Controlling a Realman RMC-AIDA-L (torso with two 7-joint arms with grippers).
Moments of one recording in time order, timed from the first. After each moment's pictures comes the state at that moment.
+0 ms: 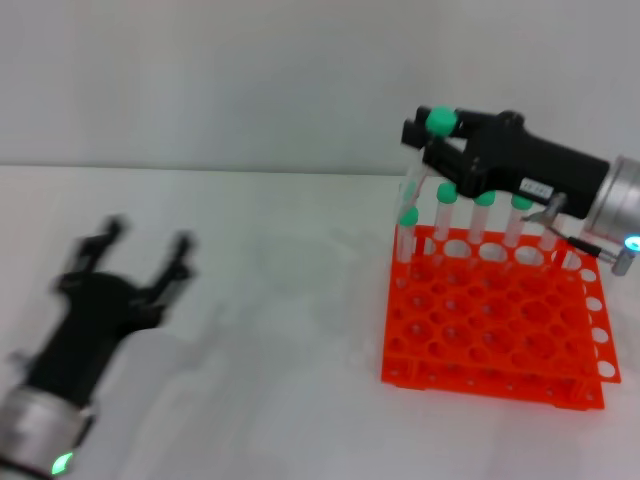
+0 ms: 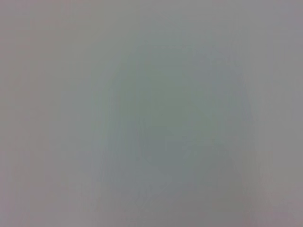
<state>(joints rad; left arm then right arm) -0.35 -2.09 2.79 0.19 -1.15 1.50 -0.21 0.73 2.01 -1.30 -0.51 -1.01 -1.18 1.13</state>
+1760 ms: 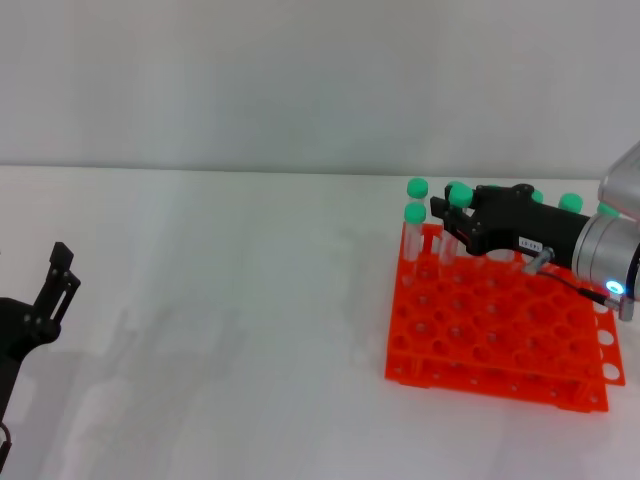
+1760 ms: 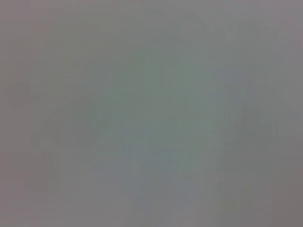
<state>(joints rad) -0.23 -2.08 2.60 0.17 -1.17 1.53 -0.20 0.72 2.03 -1.43 -0.46 -1.05 -0.82 1.13</state>
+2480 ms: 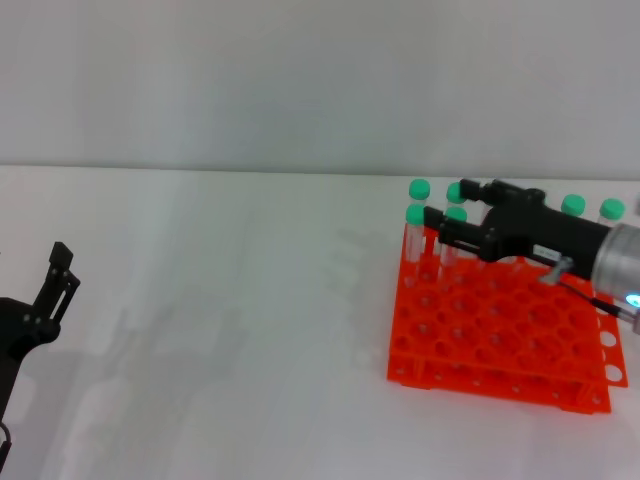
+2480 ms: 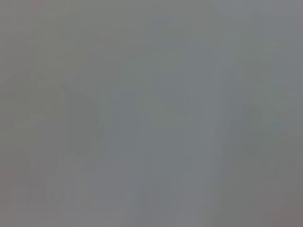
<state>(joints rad) -0.23 -2.08 2.60 0.17 -1.17 1.52 -0.21 0.65 2.02 -1.42 -0.51 -1.03 -0.92 1.13</state>
